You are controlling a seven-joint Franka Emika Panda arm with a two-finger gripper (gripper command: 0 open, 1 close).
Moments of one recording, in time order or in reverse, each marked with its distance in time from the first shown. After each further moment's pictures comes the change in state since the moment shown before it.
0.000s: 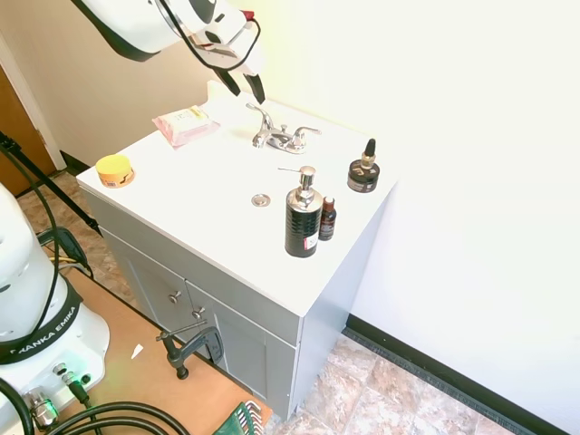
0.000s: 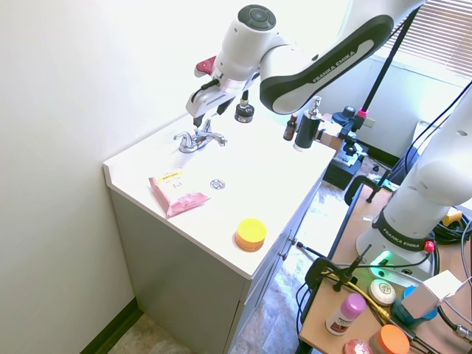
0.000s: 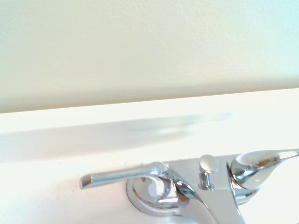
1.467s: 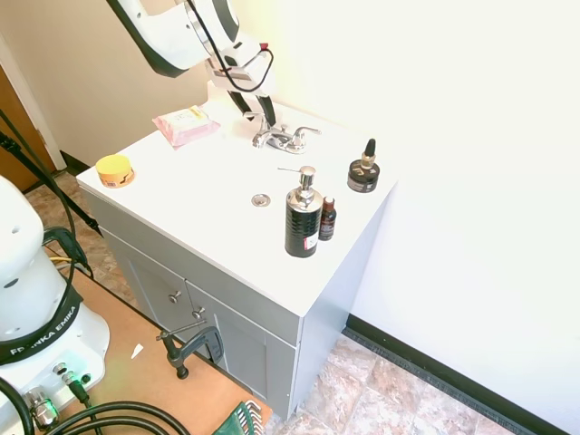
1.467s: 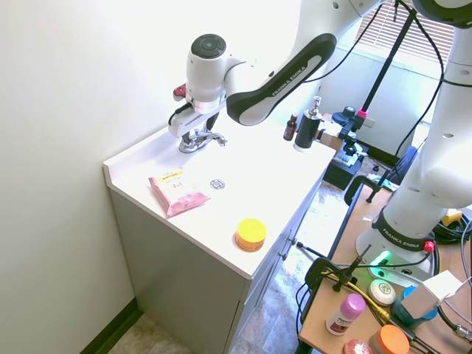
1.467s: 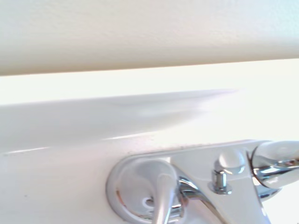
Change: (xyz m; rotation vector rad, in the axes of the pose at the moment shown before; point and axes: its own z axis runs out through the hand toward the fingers) arm 0.001 -0.023 0.078 -0.207 -0.014 -0.019
